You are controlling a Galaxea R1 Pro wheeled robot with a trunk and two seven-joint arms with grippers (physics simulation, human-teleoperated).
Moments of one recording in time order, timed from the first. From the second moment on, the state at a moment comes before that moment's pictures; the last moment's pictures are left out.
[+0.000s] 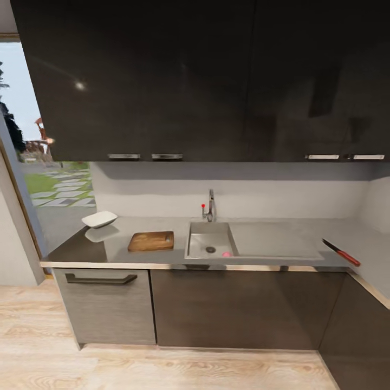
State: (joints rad) left arm -0.02 -0.07 -0.04 -0.35 -0.02 -0.42 0.18; right arm -0.14 0.10 -0.88 -0.16 0.91 -0.91 -0.09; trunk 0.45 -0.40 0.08
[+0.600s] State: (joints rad) left arm -0.02 -0.06 -0.04 -0.35 -0.02 -0.42 0.18; right arm -0.14 0.10 -0.88 -0.16 0.92 -0.91 -0.09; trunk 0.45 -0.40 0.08
